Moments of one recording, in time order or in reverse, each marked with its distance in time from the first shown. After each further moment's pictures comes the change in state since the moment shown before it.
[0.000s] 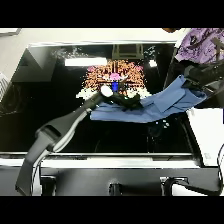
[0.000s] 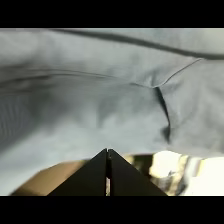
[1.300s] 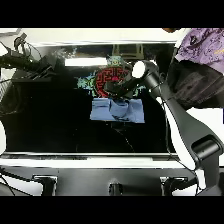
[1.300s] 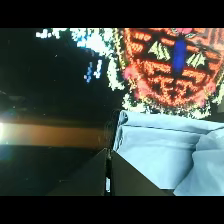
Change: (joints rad) left arm 0.649 0.459 -0.015 0.580 -0.454 -0.044; right arm 0.618 -0.314 0.000 0.160 -0.390 0.235
